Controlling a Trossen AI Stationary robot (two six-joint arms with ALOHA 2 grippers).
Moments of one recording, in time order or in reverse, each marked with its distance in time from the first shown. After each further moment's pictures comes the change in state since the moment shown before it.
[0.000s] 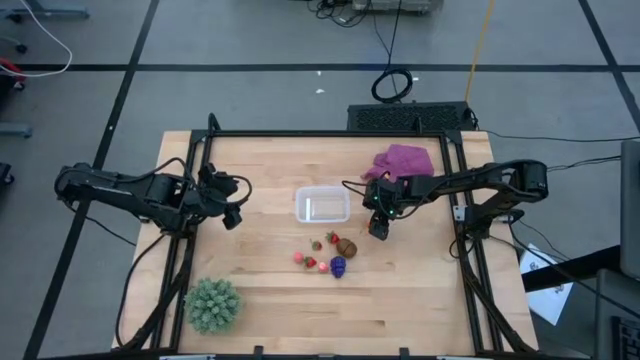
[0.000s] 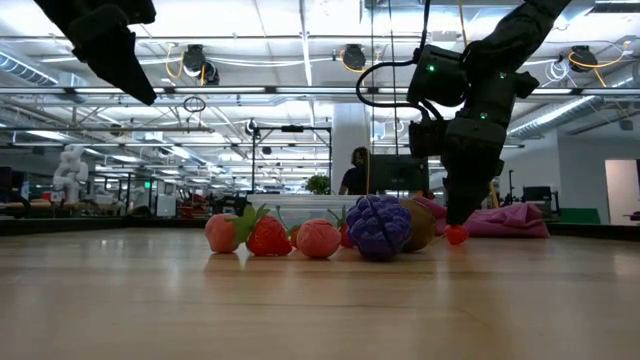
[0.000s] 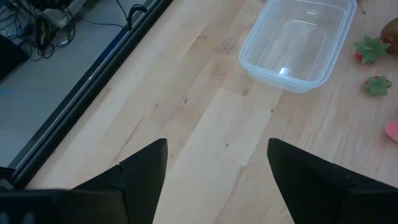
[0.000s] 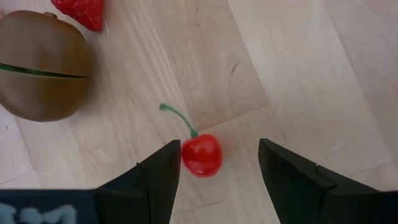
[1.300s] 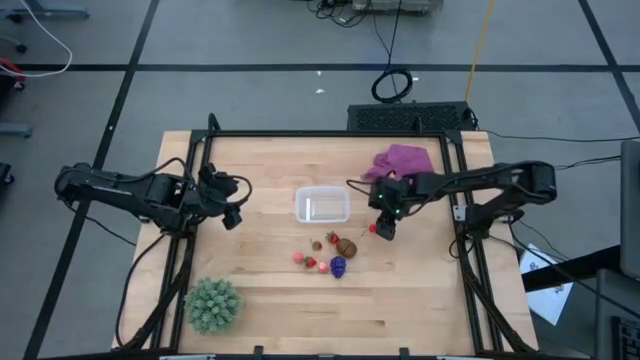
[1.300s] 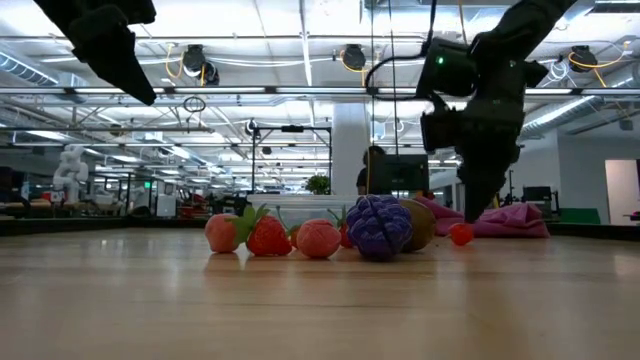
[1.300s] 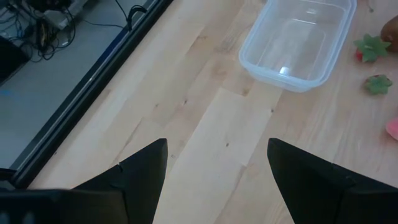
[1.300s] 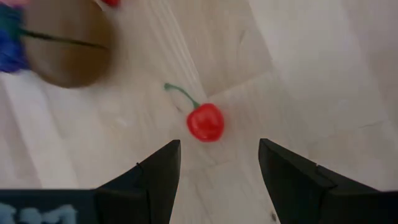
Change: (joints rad) left arm 0.000 0.000 0.000 0.000 0.000 0.008; right arm -0.013 -0.056 -0.001 -0.119 -0.052 0.001
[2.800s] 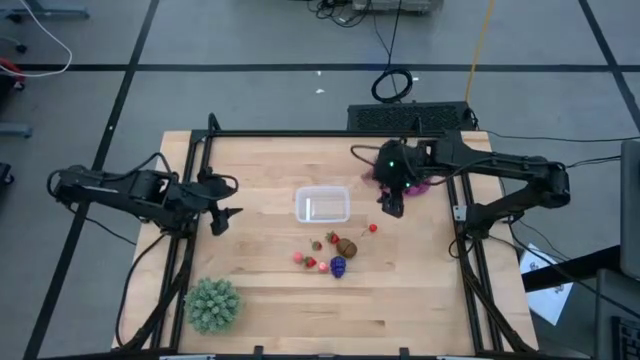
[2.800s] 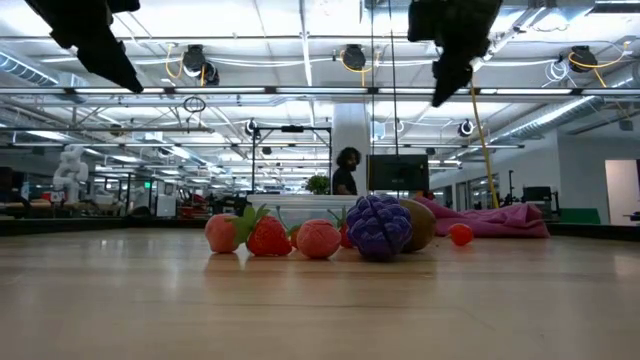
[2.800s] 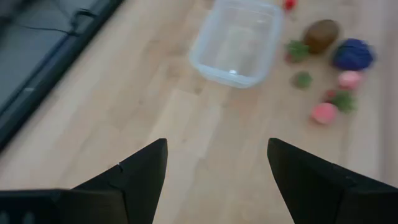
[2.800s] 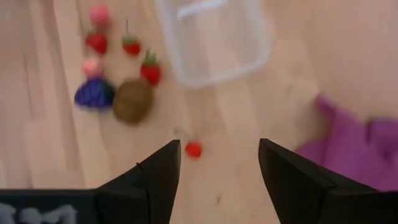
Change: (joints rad) left arm -0.001 -0.116 0.001 -0.001 0.174 0.053; right arm -0.025 -0.131 0.513 -0.533 0.108 -0.187
